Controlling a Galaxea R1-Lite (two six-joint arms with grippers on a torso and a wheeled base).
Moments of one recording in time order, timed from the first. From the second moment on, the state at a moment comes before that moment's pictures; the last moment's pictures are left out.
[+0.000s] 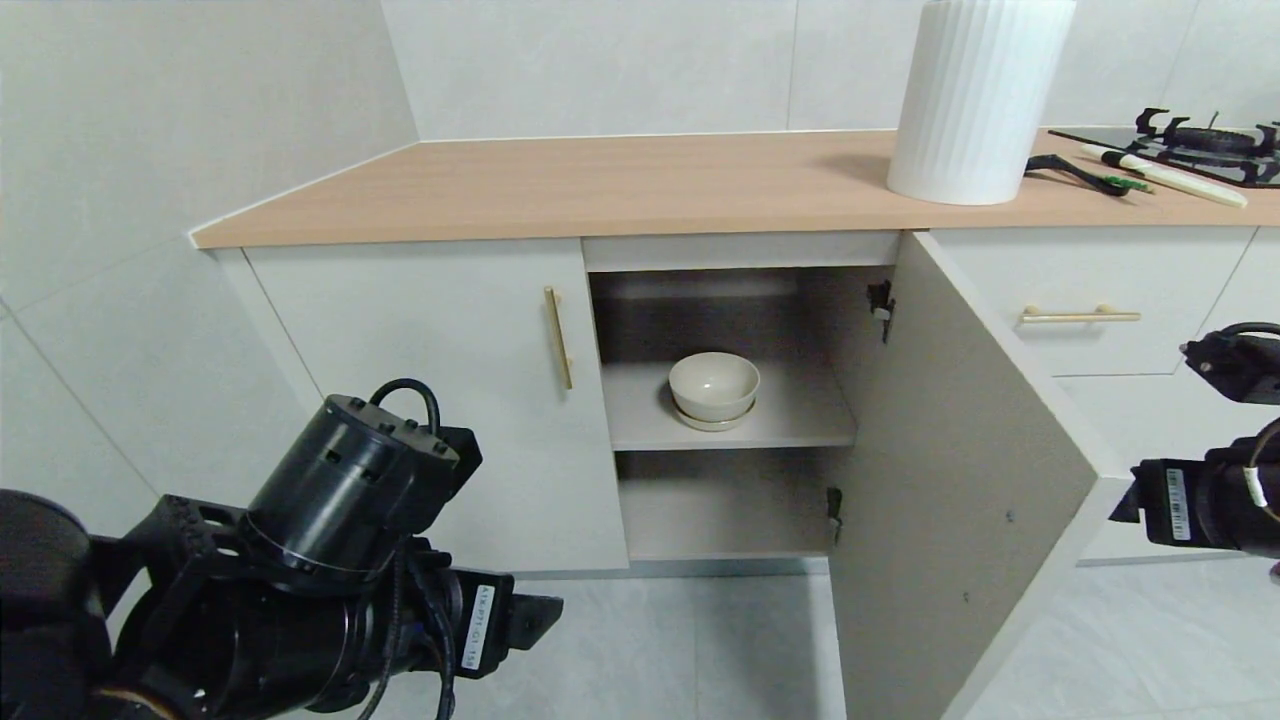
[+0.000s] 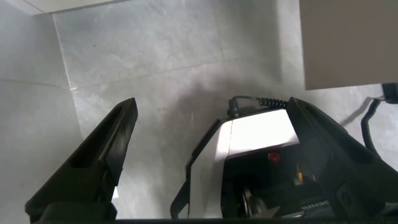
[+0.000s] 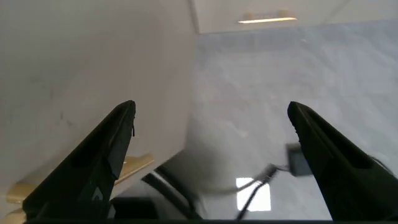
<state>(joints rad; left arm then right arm) -0.69 1.52 -0.82 0.21 0.27 -0.43 0.22 1.34 -0.81 0.16 -0.15 0.21</state>
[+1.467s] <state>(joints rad) -0.68 1.47 -0.81 0.14 0.27 -0.45 0.42 1.83 -0.89 -0.35 -0.07 0.35</state>
